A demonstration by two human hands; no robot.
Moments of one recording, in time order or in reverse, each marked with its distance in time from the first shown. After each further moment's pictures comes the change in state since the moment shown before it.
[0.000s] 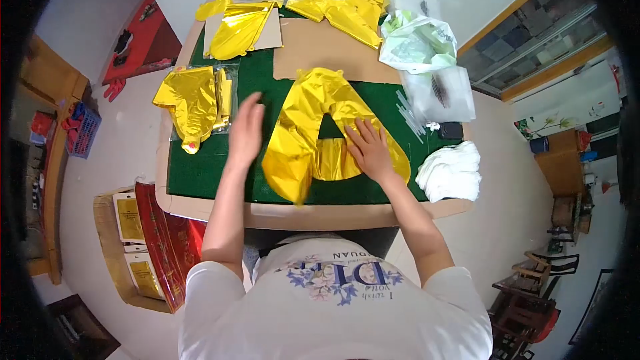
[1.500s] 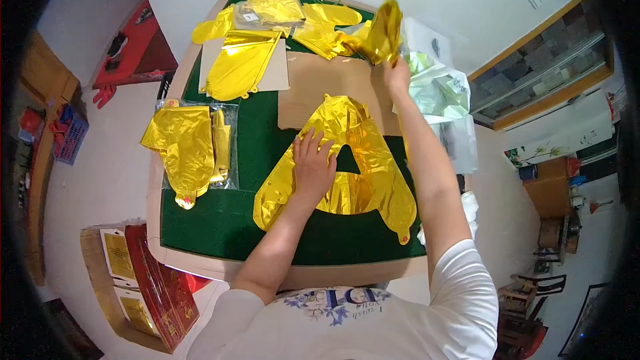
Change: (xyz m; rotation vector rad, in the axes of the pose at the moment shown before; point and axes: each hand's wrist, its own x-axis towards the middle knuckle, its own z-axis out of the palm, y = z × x) left_hand 0.045 -0.007 0.137 0.268 0.060 0.317; right_hand 0.314 0.129 -0.030 0.159 0.391 0.544
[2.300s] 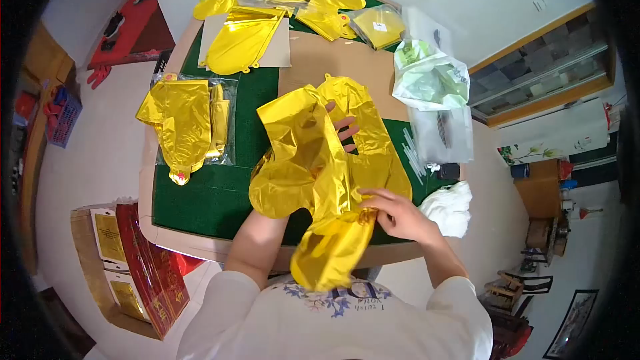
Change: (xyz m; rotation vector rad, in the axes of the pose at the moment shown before) left_hand 0.007 -0.014 -0.017 -2.461 -0.505 -0.506; right_hand -0.279 -0.025 -0.193 0.245 -0.927 -0.548
